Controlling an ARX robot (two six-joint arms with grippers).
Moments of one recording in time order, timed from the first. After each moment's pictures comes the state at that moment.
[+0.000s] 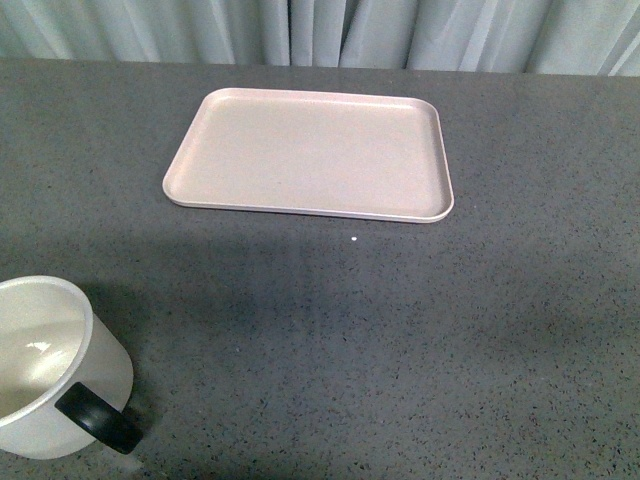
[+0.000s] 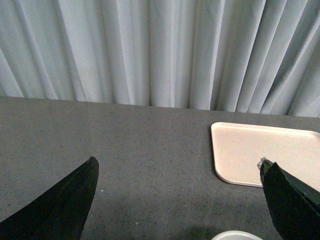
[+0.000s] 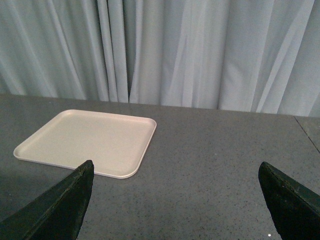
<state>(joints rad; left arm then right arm) 0.00 0.02 0.01 0.00 0.00 0.00 0.00 0.00 0.02 0.00 0.00 -0.01</state>
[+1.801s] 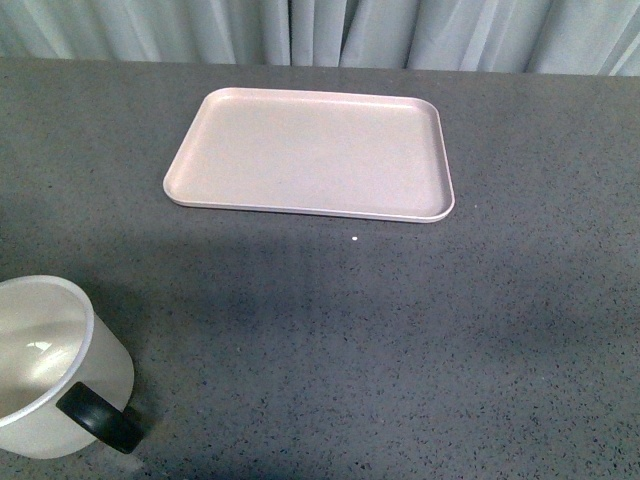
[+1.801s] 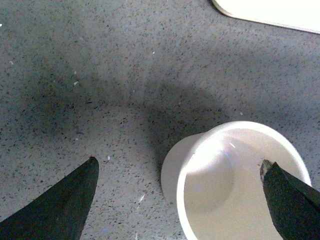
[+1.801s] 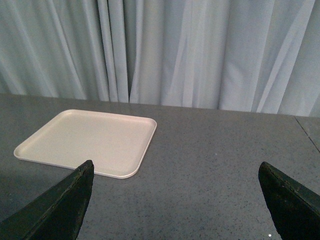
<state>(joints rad) 0.02 1.18 0.38 -0.05 0.20 -0.05 0.00 0.00 0.02 0.00 0.00 -0.01</state>
